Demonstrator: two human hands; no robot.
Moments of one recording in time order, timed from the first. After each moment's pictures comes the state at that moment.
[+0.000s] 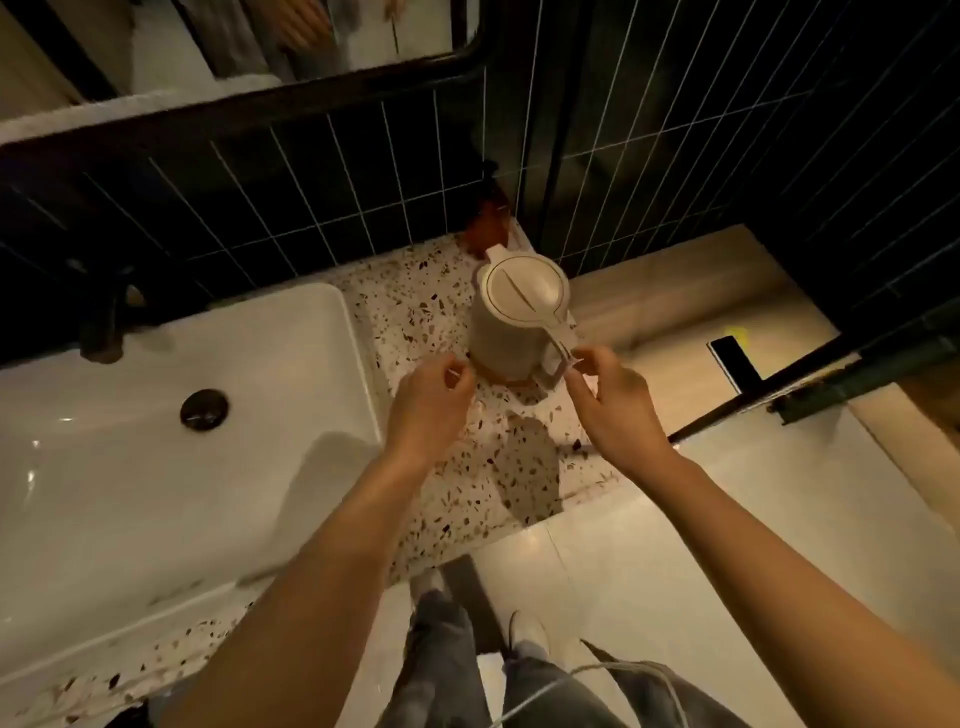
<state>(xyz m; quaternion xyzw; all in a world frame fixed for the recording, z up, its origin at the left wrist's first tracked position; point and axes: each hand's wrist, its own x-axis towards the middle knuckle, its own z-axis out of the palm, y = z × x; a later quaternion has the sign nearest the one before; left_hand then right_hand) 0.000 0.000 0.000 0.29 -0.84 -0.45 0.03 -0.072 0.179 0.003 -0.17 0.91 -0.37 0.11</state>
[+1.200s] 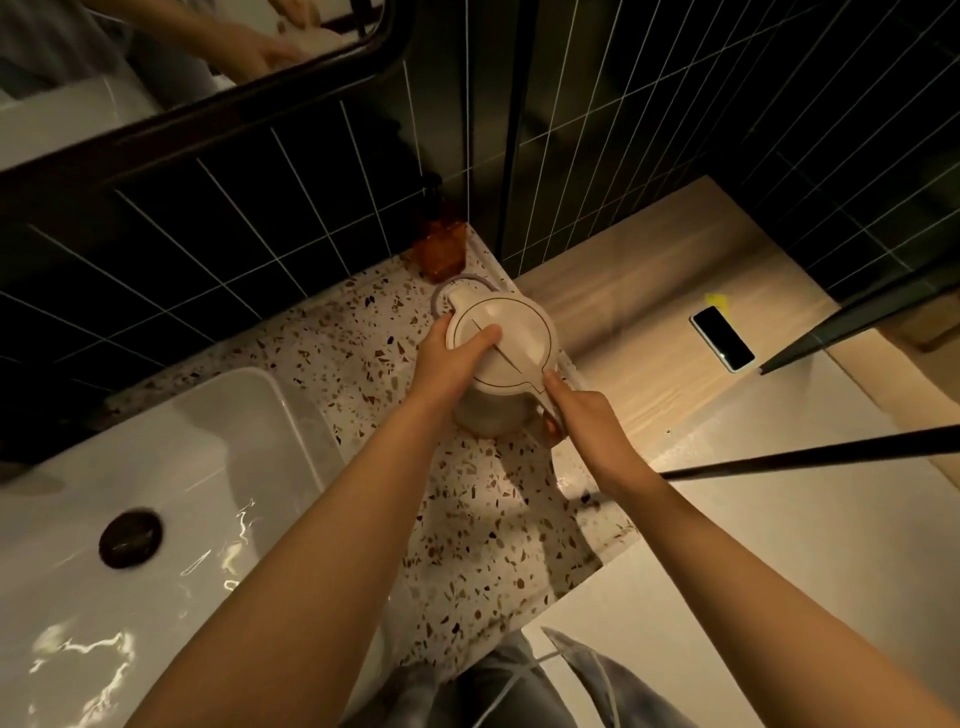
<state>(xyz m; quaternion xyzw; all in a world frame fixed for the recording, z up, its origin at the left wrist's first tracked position) -0.175 -0.039 -0.056 0.32 -0.67 -0.66 -0.06 -0.156 0.128 -0.062 0.10 0.75 -0.59 0.27</state>
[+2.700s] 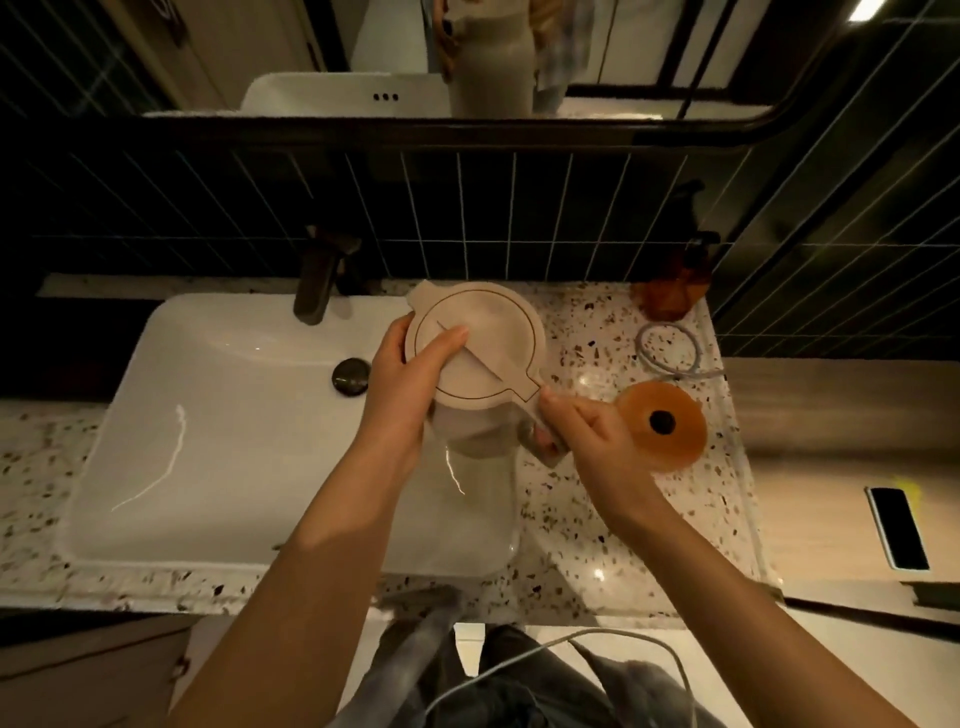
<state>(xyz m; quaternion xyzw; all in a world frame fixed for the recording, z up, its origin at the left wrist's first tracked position) 0.062 -0.160 0.054 0.45 -0.51 -0.69 0.25 -0.032 -0.003 0.046 -0.30 0.64 -0.60 0.36</state>
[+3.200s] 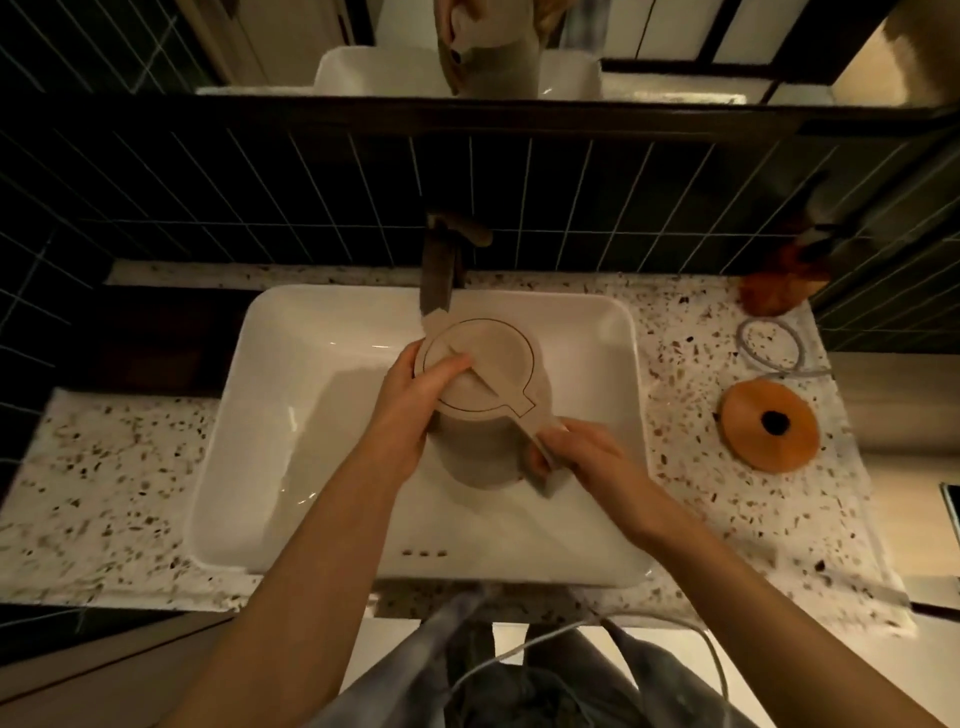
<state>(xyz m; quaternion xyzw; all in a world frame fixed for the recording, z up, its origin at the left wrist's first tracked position) 0.167 -0.279 0.023 0.47 -0.49 -0.72 0.16 0.060 -0.107 0.011 -0.33 0.65 -0.49 0.48</state>
